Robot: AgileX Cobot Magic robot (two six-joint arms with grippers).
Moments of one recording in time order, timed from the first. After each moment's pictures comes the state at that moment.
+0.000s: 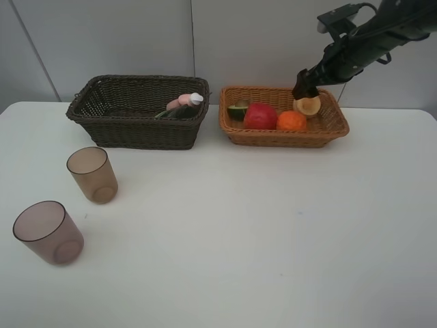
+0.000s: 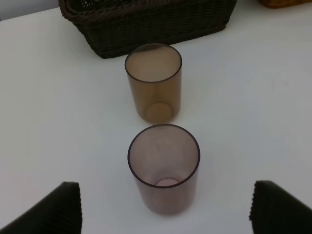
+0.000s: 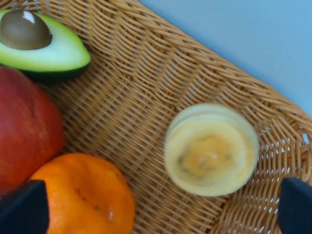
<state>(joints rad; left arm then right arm) -0.17 0.00 -0.42 -0.15 1.07 0.14 0.11 2.00 -1.51 0.22 0.52 -0.71</state>
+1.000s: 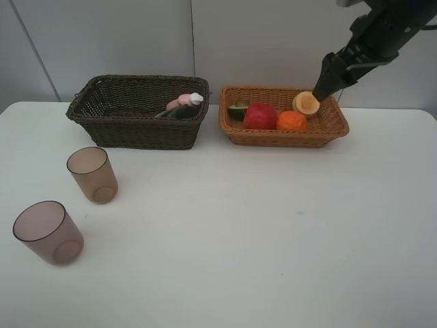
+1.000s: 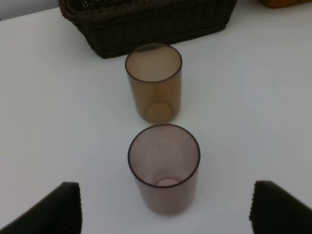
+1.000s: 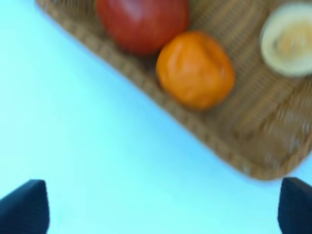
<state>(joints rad) -0.17 0.00 -0.42 -0.15 1.07 0.14 0.15 1.67 -1.44 0.14 1.03 -0.65</state>
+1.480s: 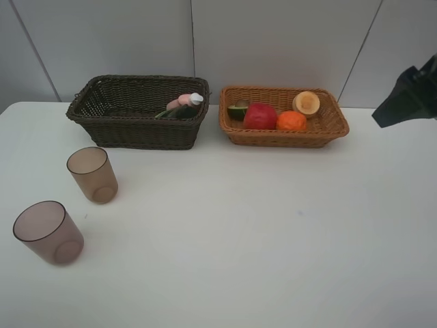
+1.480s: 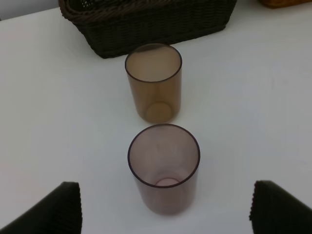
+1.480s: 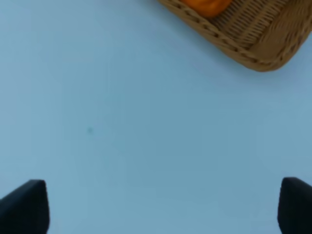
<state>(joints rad) -0.17 0.00 -0.42 -0.15 1.07 0.14 0.08 1.18 -1.07 0.13 1.05 -0.63</state>
